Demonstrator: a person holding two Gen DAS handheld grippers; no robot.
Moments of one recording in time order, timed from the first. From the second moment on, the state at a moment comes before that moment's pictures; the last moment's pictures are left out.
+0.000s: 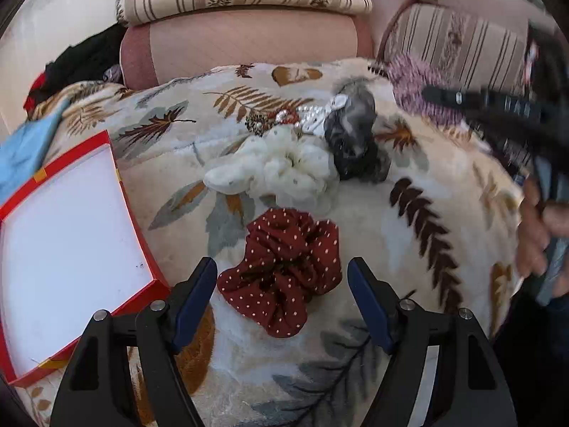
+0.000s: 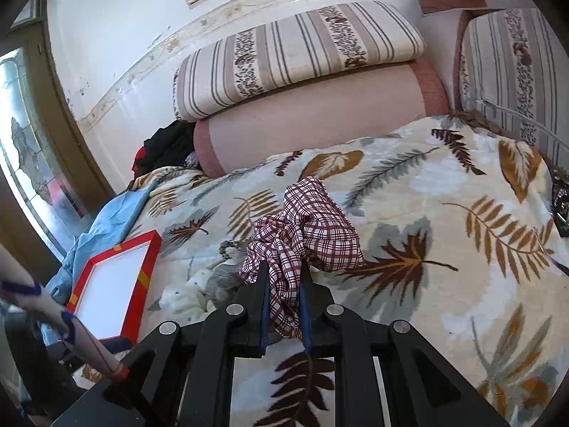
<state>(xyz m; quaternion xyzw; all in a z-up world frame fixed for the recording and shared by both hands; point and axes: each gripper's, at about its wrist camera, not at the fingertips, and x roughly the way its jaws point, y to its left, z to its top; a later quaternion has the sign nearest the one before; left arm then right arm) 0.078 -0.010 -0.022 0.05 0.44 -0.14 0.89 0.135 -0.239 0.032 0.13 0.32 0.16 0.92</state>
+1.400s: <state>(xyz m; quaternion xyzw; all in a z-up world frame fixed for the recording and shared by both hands) 0.084 0.061 0.037 -0.06 0.29 -0.04 0.96 0.110 -0.176 0.039 0.06 0.29 0.25 0.92</state>
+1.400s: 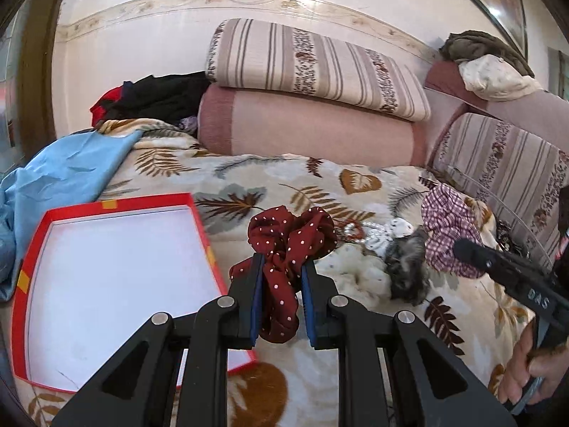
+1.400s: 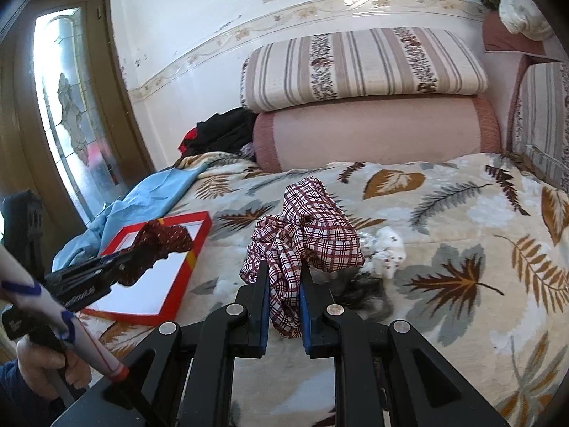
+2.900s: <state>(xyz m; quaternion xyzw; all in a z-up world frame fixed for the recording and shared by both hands) 0.165 0.293 -0.004 -0.17 0.41 0.20 0.88 0.252 0.154 -0.013 0.01 0.48 0.36 0.80</state>
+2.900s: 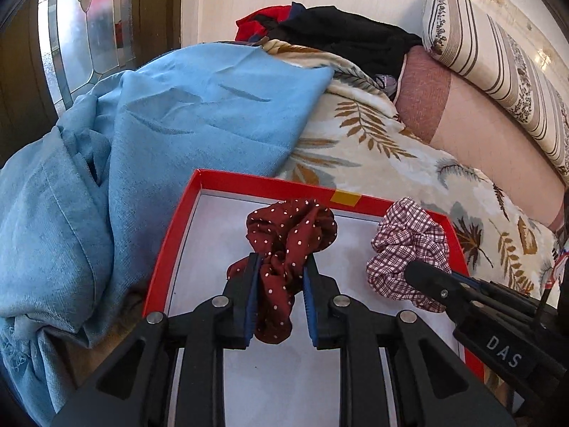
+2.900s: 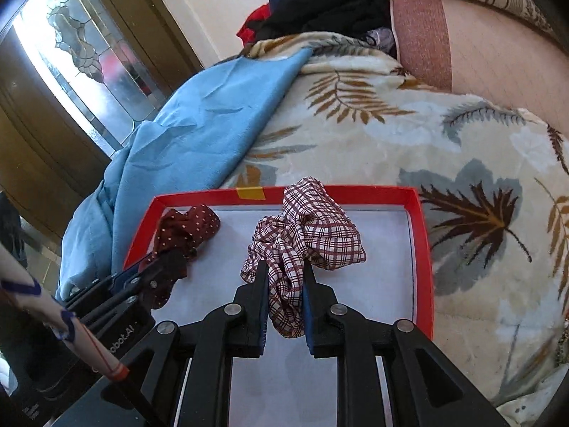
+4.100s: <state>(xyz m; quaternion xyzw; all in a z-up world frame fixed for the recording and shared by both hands) 0.150 0.106 0.040 -0.12 0.36 -0.03 0.92 0.145 -0.156 0.065 0.10 0.34 0.19 0.92</state>
